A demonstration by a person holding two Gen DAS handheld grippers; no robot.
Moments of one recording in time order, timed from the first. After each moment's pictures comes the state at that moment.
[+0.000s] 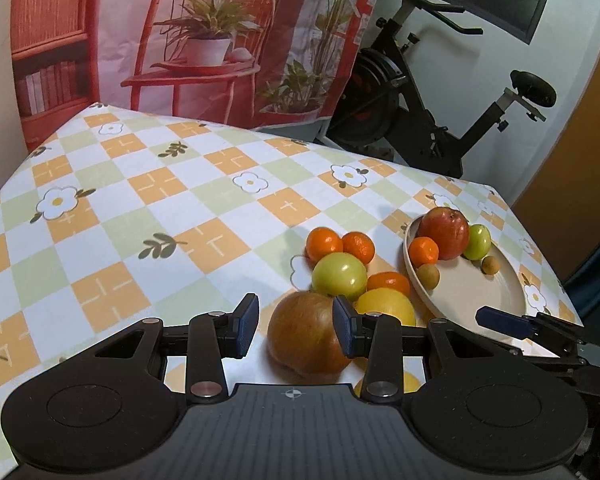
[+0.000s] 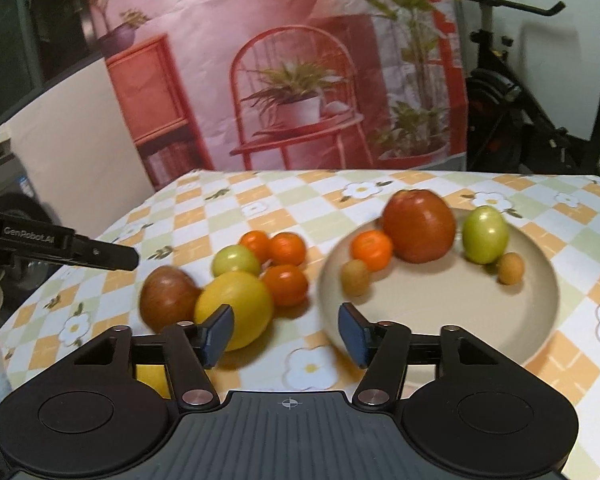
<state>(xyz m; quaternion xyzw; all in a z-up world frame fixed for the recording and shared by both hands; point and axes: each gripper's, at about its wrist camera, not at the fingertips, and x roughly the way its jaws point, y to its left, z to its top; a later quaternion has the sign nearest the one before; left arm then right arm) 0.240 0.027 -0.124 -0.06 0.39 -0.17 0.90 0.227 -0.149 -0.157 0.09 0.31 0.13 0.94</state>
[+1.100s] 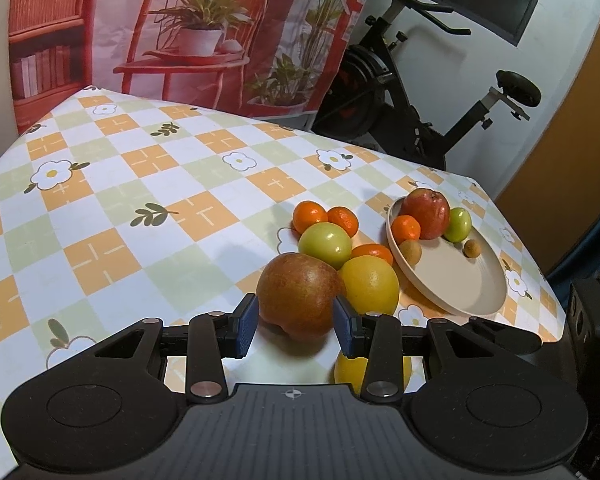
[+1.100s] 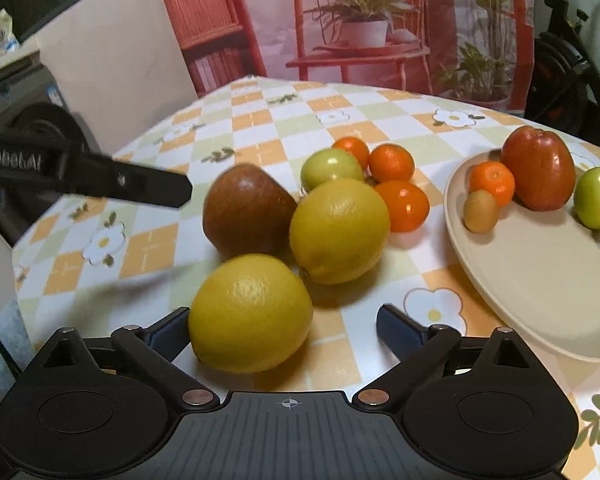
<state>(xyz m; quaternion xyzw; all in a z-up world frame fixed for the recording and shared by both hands) 0.218 0.036 -0.136 -0.07 0.40 -0.19 0.89 0.246 -0.076 -0.187 0.03 0.41 0.19 0.89</state>
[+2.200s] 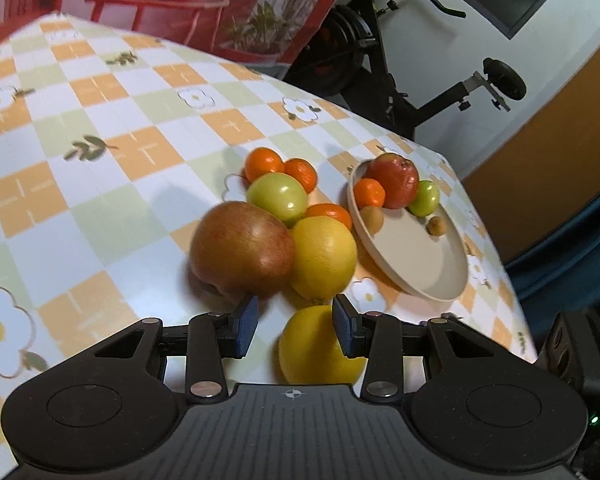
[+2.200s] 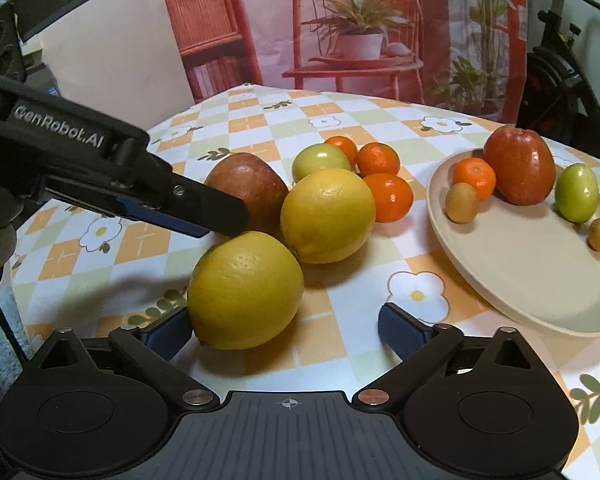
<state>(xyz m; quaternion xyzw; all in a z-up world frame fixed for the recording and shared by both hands) 0.235 0.015 -0.164 -0.14 0.47 -0.25 0.84 0.228 -0.085 -0.191 0.02 0.39 0.18 0.90</state>
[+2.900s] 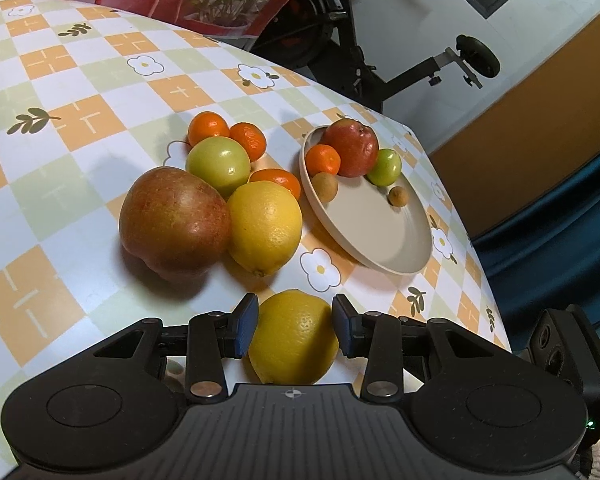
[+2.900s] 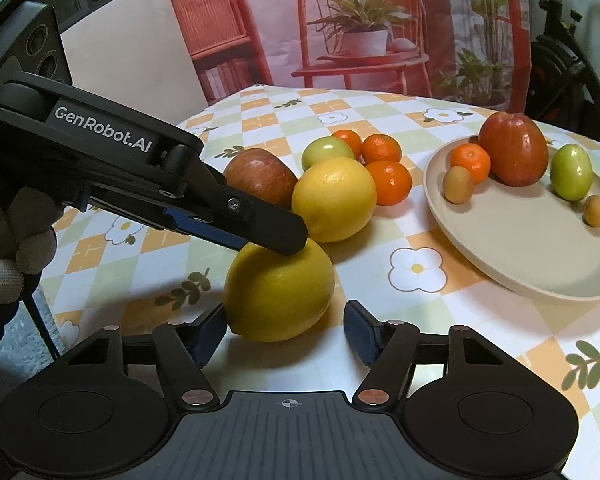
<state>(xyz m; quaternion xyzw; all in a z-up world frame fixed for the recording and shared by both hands) 0.231 -0.012 -0.174 -0.15 0.49 -0.30 0.81 0.207 -0.097 -0.184 0.05 0.40 0.20 0.89</state>
